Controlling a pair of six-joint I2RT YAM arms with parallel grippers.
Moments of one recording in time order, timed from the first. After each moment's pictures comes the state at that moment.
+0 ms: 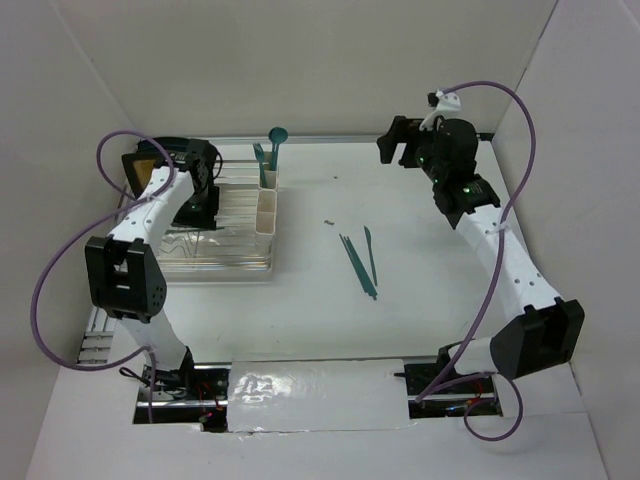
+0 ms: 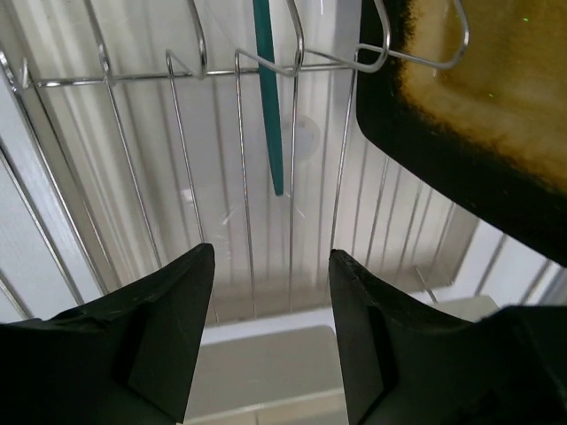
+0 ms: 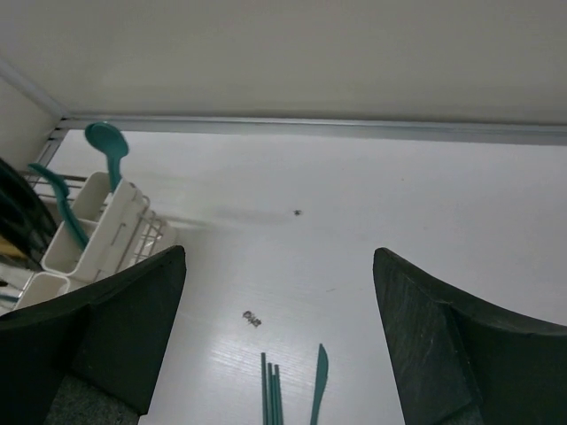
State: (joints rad) left arm -0.12 1.73 1.58 -1.19 -0.28 -1.74; right arm 0.26 1.35 1.33 -0.13 -0.04 0.23
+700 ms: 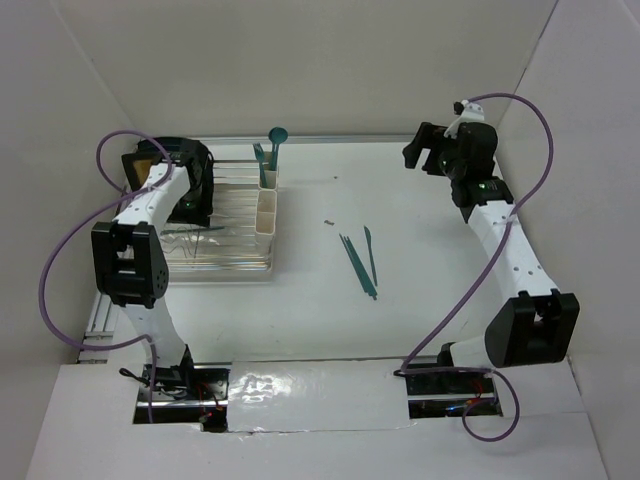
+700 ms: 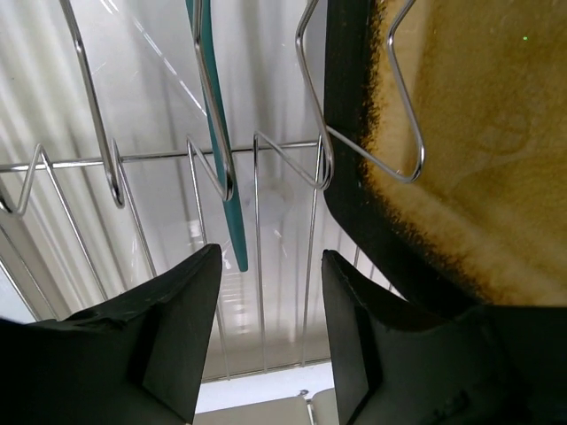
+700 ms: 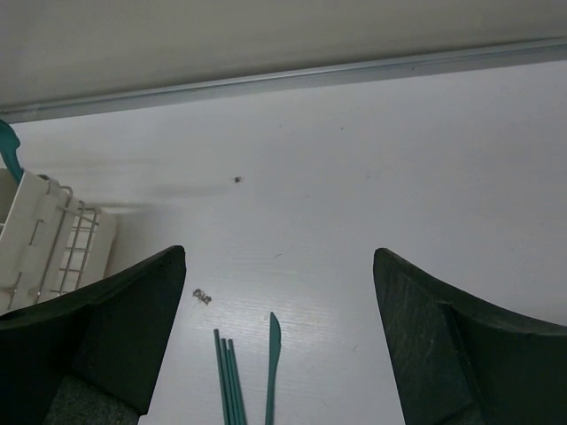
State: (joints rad) left arm -0.04 1.86 1.60 -1.10 -0.28 -1.66; right arm 0.06 1.38 1.28 -0.19 -0.12 0.26
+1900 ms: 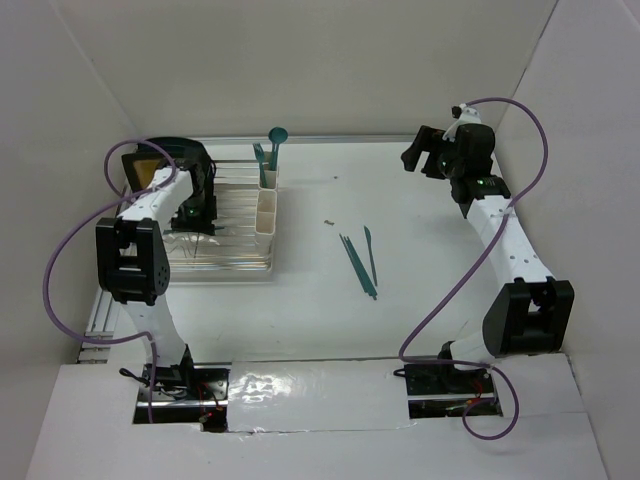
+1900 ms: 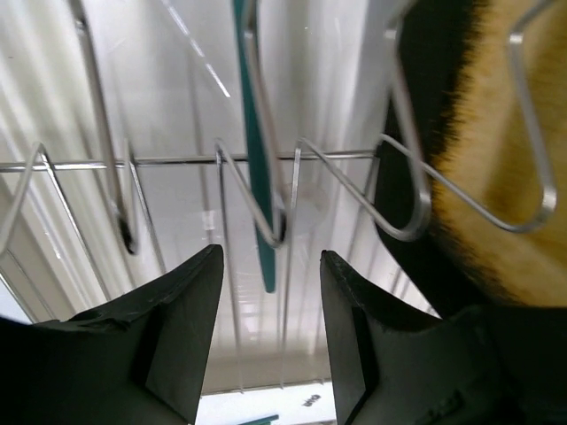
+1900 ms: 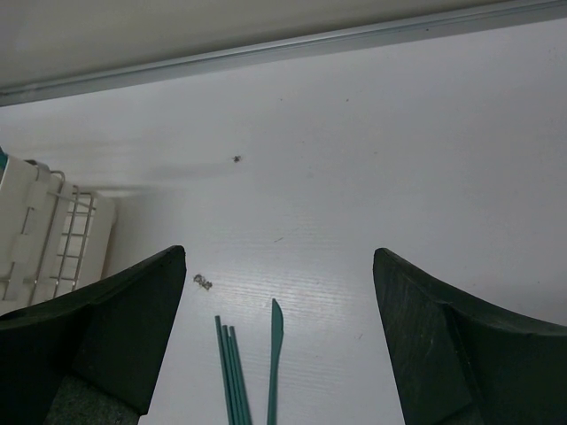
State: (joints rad) left arm -0.03 1.88 1.54 -1.07 -0.22 -1.69; right arm 0.02 1.45 1.28 -0.20 -0.19 0.28
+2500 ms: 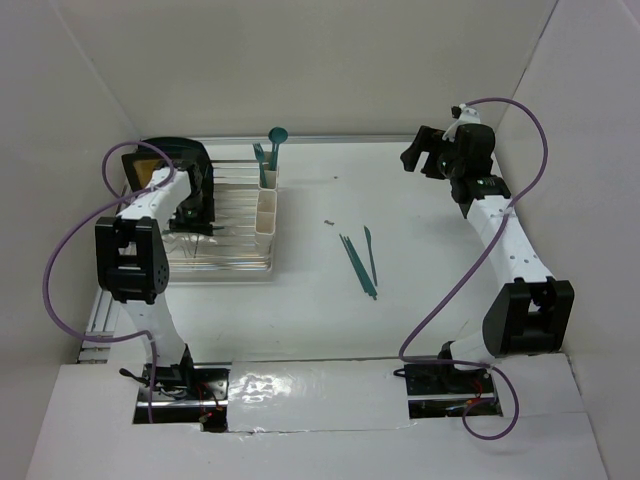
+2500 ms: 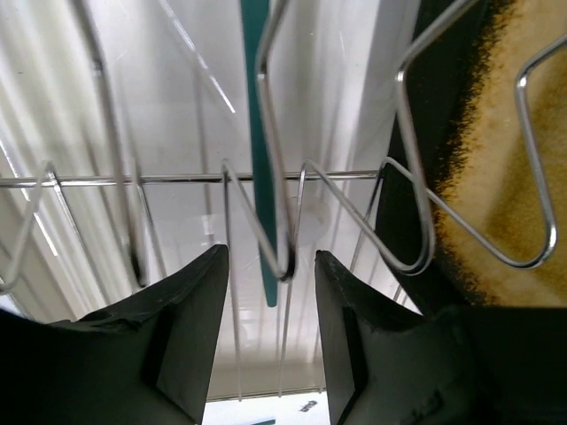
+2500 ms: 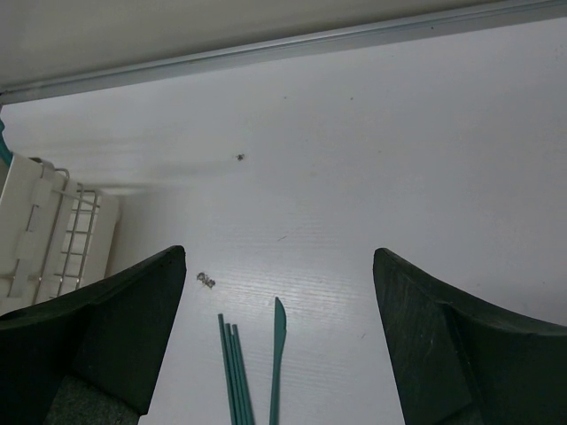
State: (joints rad) left arm -0.02 1.89 1.52 -1.07 -0.21 -1.69; right arm 0.02 1.45 1.28 -0.21 -0.20 0.28
